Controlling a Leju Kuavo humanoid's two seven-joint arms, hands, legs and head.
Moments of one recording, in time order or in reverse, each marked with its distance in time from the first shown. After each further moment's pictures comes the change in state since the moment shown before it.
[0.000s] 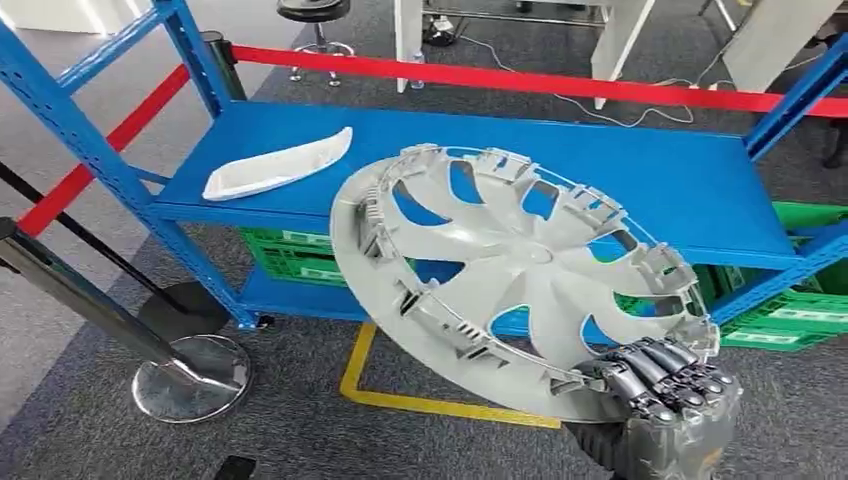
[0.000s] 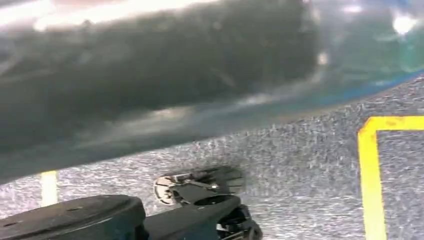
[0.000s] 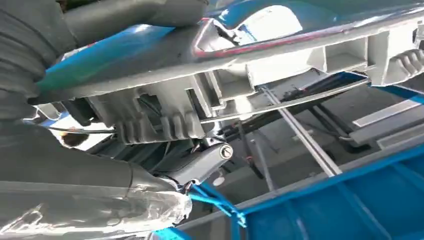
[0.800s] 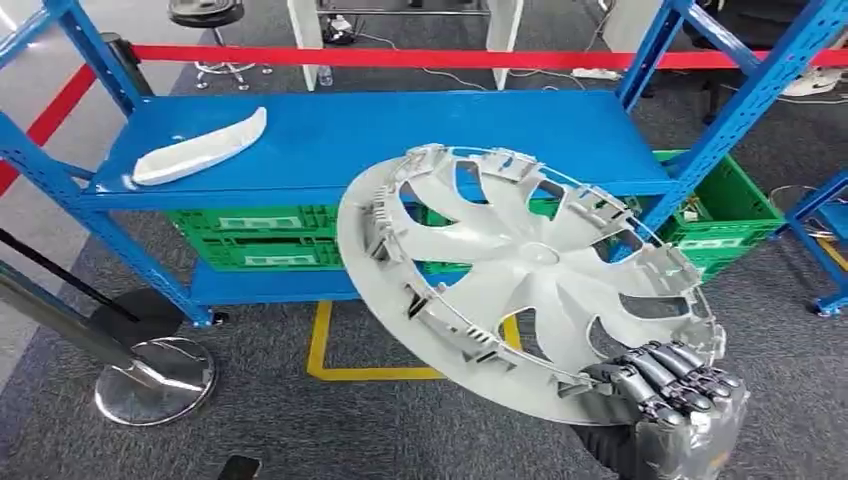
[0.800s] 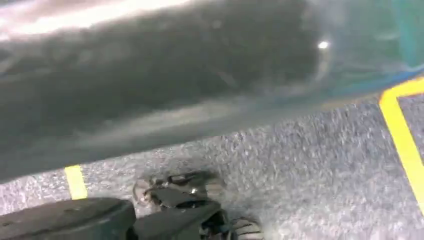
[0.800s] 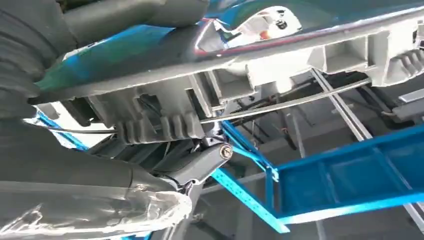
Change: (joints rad) left arm -0.001 -0.003 0.005 0.000 -0.006 0.011 -0.006; right arm 0.019 0.069 -0.060 0.023 -0.075 0.000 -0.138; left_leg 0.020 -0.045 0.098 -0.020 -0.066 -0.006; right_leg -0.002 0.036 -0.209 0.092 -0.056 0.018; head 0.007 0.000
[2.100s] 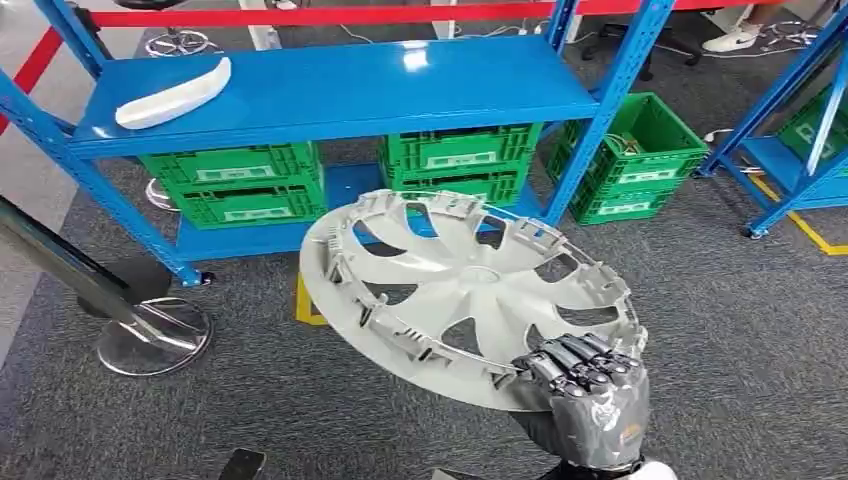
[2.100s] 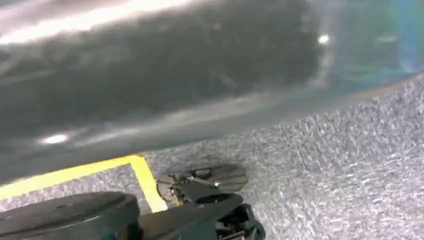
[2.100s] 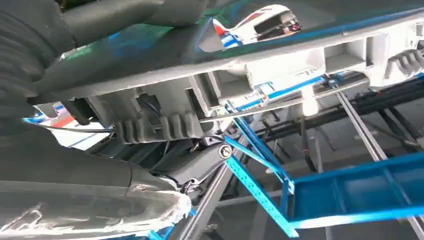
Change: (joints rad) left arm -0.014 -0.008 0.002 0.000 -0.021 0.000 -0.002; right arm -0.081 -0.024 0.101 0.185 0.049 0.000 0.115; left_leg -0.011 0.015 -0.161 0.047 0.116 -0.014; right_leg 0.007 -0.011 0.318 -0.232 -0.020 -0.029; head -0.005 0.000
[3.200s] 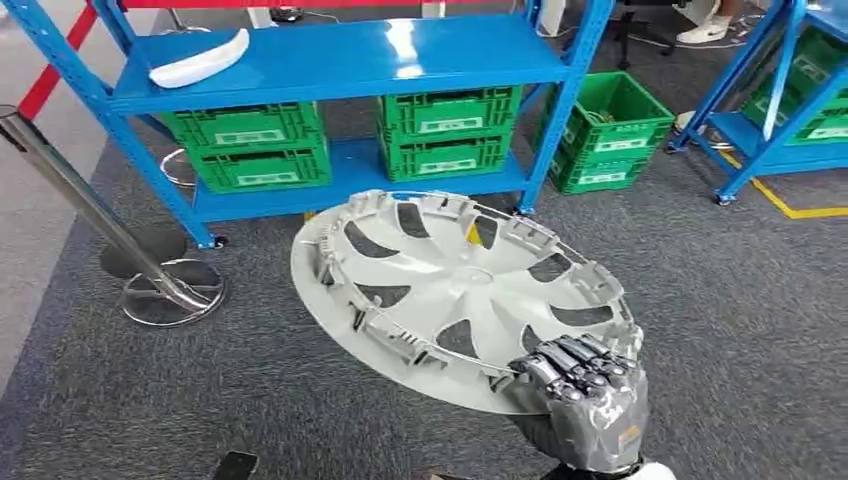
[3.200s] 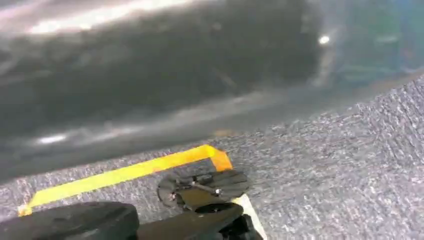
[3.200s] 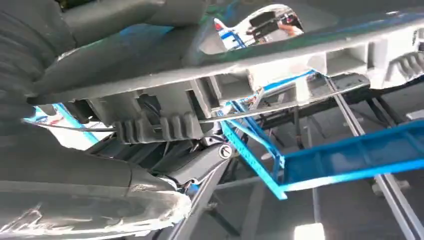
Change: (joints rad) left arm 0.005 0.011 0.007 0.000 0.018 0.003 0.000; right arm -0.010 -0.008 0.014 -0.003 0.009 -0.001 0.006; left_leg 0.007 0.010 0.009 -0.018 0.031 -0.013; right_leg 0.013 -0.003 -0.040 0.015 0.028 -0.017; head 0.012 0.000
